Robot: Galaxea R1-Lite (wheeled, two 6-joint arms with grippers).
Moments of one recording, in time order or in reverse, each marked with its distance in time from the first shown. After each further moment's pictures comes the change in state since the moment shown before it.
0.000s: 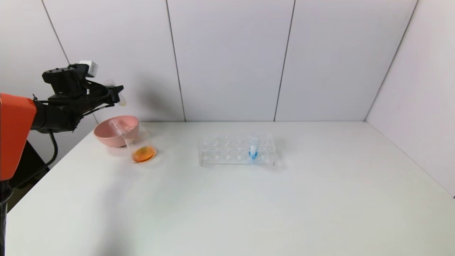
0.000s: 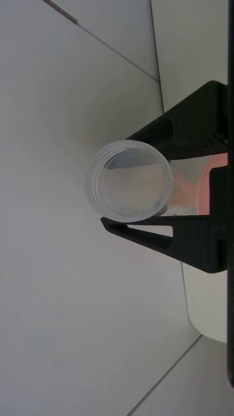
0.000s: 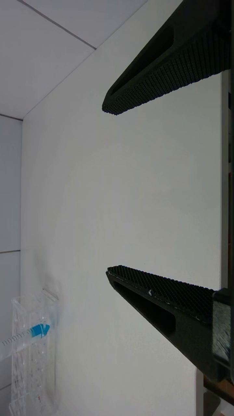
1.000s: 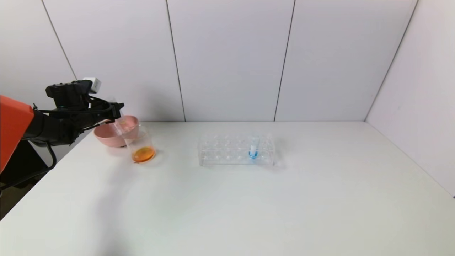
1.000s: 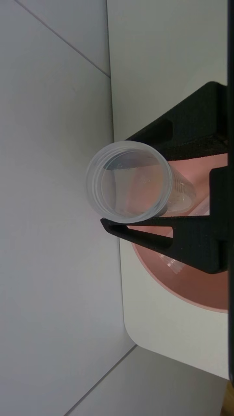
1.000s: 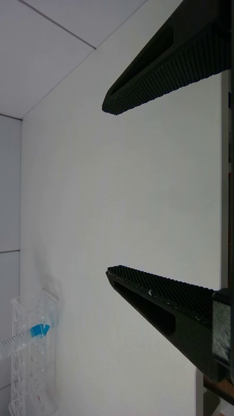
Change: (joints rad) left arm -0.005 -0.070 0.259 -0.039 0.054 0.008; right arm 0.000 0.000 0.000 0.000 0.000 0.000
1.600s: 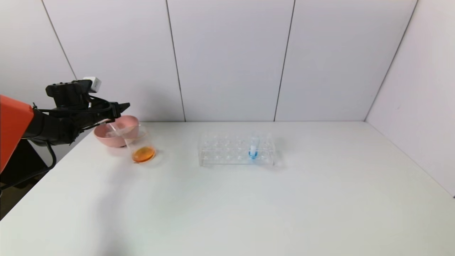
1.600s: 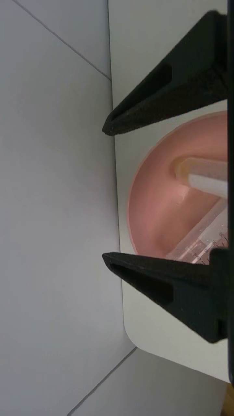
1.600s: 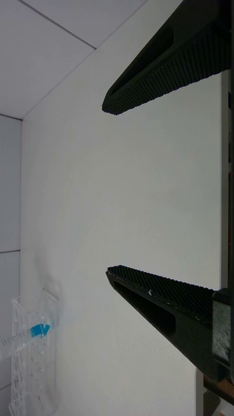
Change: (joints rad) left arm -0.001 0.000 -0.008 0.011 -0.002 -0.008; right arm 0.000 0.000 0.000 0.000 0.000 0.000
